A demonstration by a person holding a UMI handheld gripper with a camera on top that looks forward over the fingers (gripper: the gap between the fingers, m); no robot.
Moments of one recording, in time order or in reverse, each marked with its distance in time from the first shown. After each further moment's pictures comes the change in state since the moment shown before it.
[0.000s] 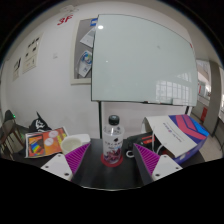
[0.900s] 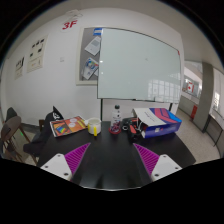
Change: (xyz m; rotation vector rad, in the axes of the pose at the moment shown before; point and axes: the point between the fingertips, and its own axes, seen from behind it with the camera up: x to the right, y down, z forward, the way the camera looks) arm -0.052 0.045 -0.307 -0.027 0.080 0.003
